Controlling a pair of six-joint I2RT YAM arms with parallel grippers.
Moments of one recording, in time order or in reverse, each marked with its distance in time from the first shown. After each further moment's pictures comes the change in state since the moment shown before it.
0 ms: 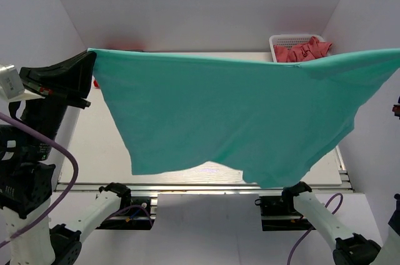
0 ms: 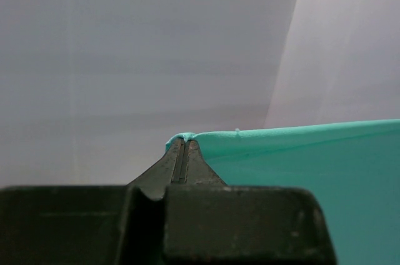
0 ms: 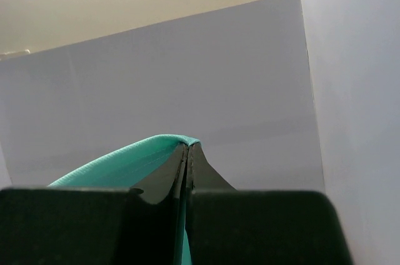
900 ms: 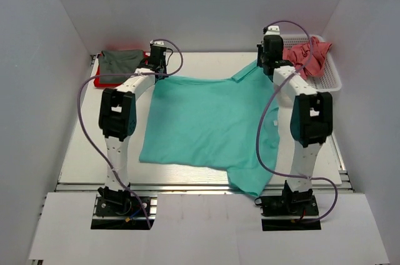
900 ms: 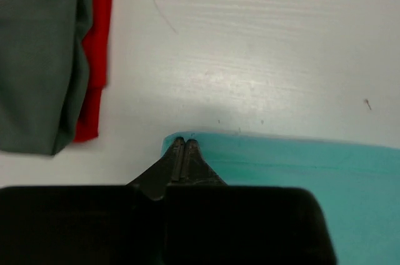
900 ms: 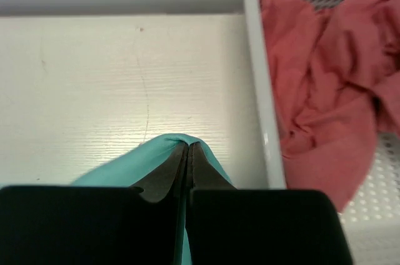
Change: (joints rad) left arm 0.086 1.315 -0.039 0.121 -0.412 0.004; right arm -0.097 1.215 -0.273 0.265 0.026 -0.029
